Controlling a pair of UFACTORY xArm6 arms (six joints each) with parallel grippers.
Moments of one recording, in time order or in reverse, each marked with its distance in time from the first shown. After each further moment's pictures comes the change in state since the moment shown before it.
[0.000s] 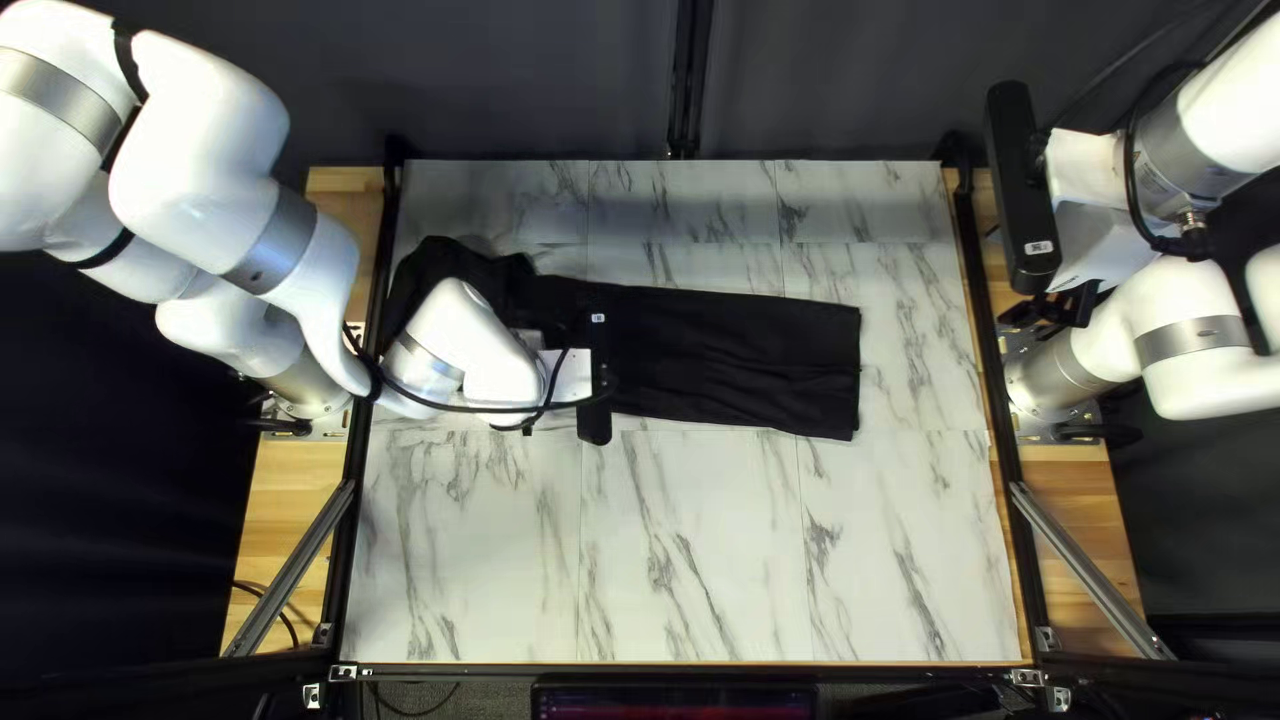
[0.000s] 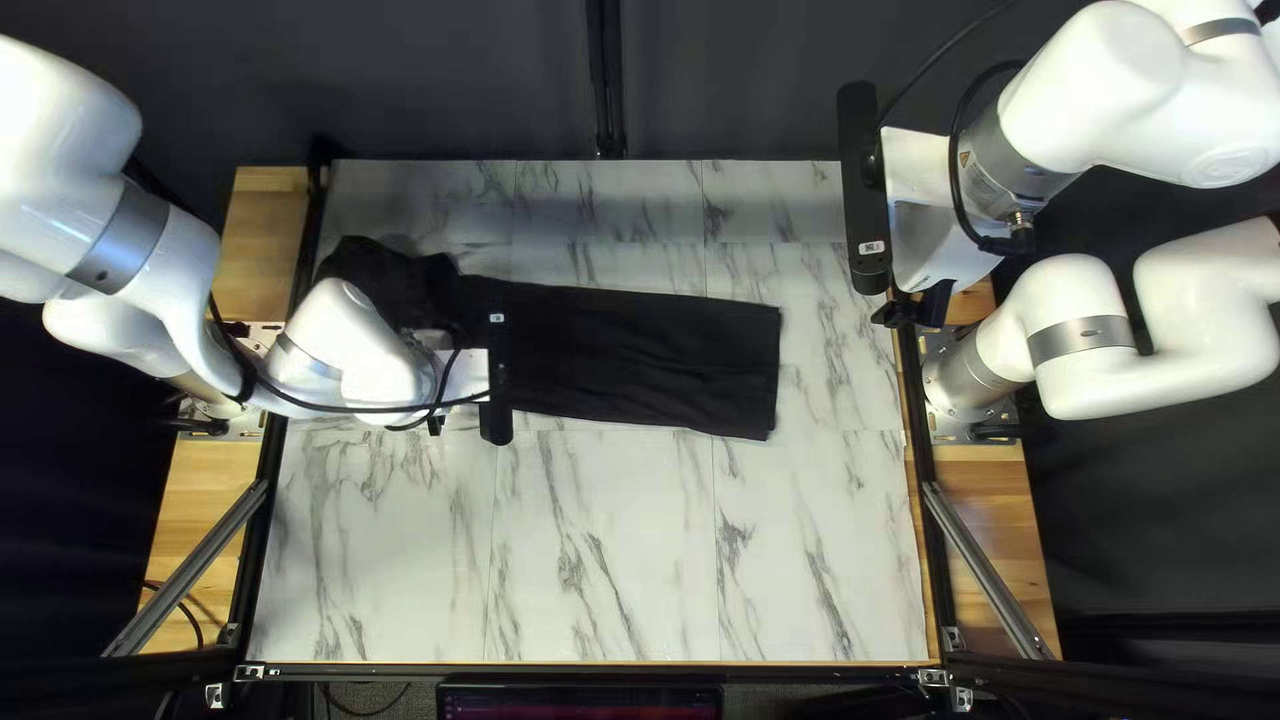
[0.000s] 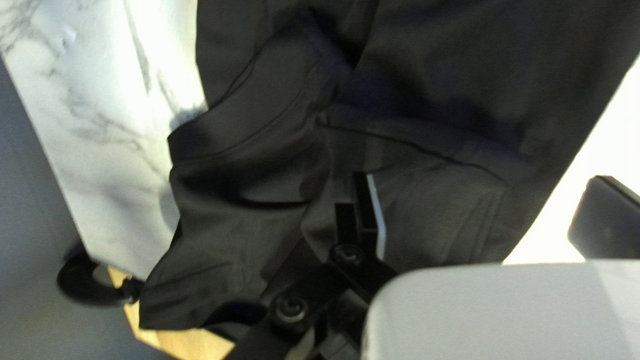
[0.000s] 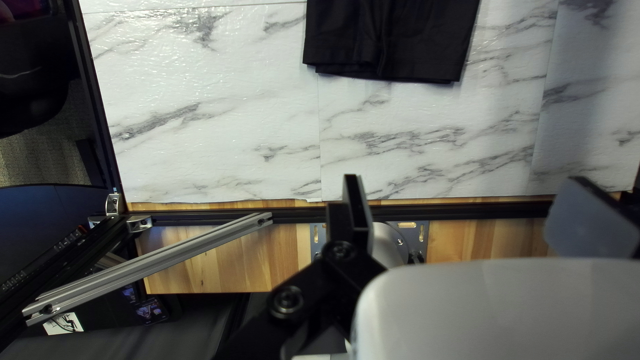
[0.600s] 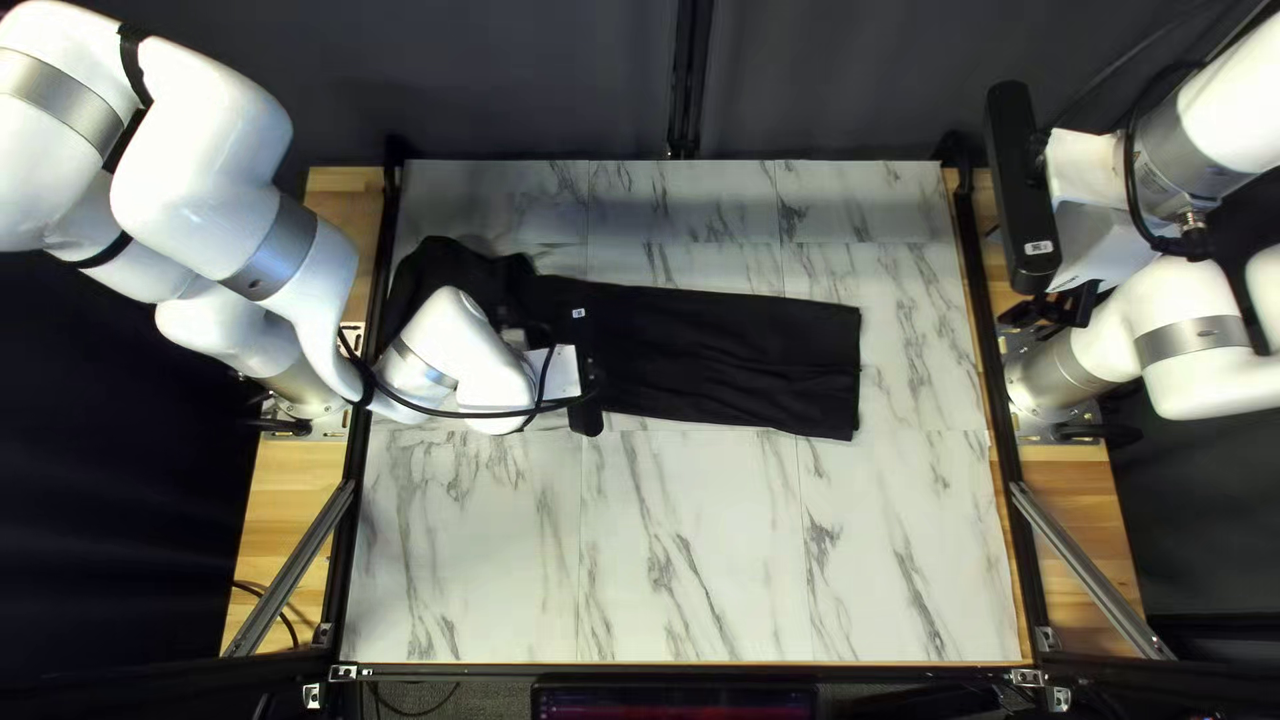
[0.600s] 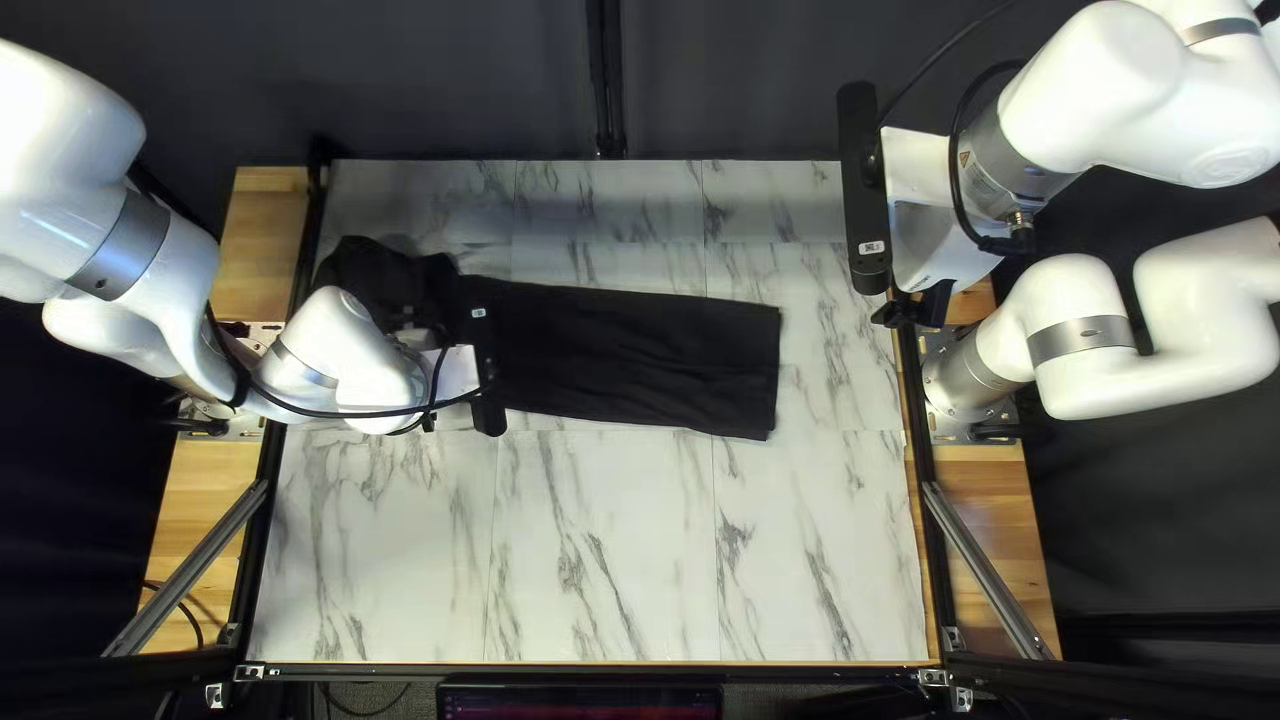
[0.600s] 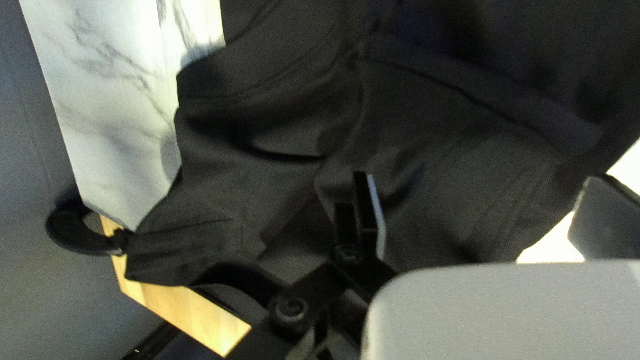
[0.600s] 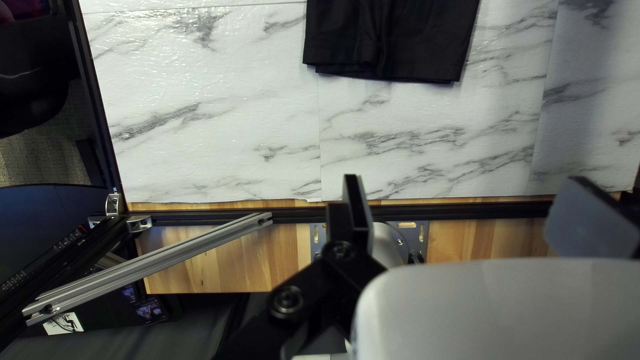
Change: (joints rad) left arm -0.017 -0.023 0.043 0.011 0.028 -0.144; right arm 0.000 0.000 0.000 0.000 0.000 0.000
